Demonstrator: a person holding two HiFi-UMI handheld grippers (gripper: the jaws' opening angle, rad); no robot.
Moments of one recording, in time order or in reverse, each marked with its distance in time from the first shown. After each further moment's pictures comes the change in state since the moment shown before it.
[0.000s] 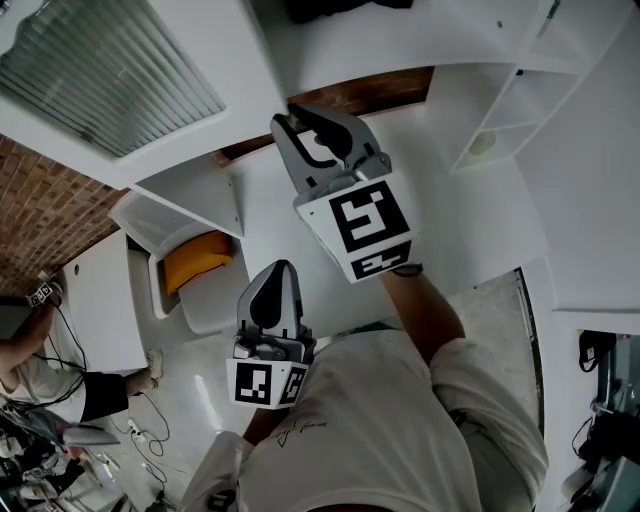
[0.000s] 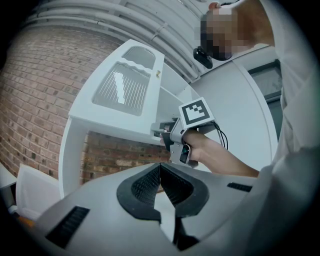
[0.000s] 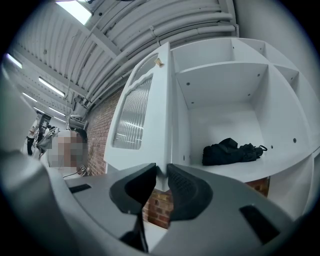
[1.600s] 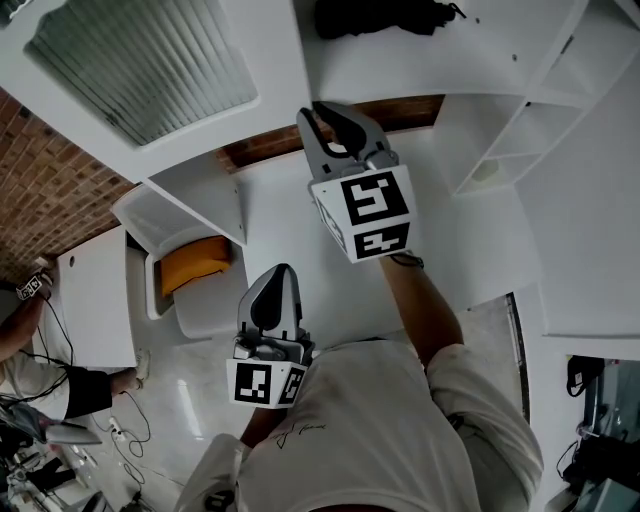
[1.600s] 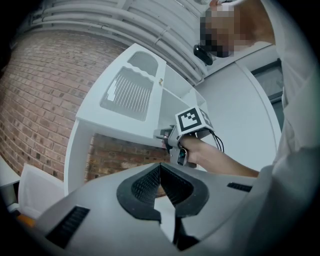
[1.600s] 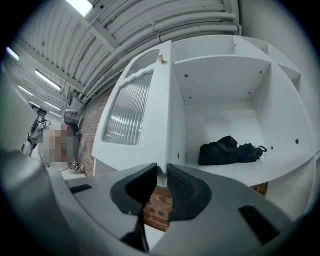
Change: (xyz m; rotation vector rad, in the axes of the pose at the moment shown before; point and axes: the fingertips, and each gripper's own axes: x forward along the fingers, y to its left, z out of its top) left arm -0.002 0.016 0.004 -0.012 -0.044 0.048; right arm 0.028 -0.021 -0.009 -0.050 0.018 -0.061
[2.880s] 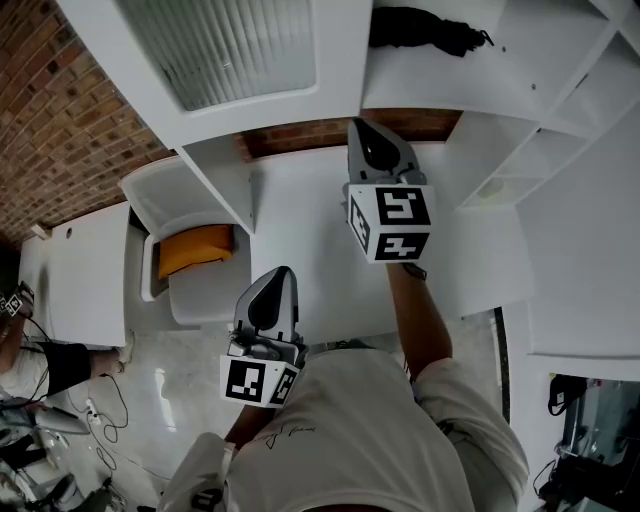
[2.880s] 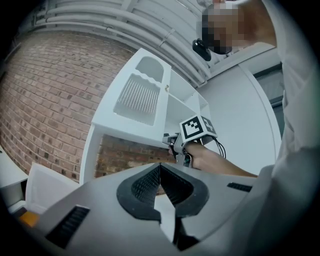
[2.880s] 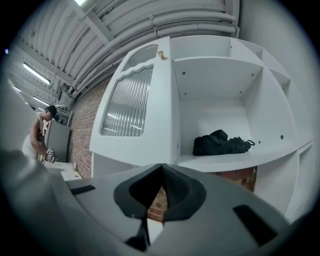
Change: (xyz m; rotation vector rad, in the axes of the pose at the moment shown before) left arm -0.045 0.024 0.010 -0.034 0.003 0.015; right arm -0.015 0.011 -0.016 0.027 0.068 -0.108
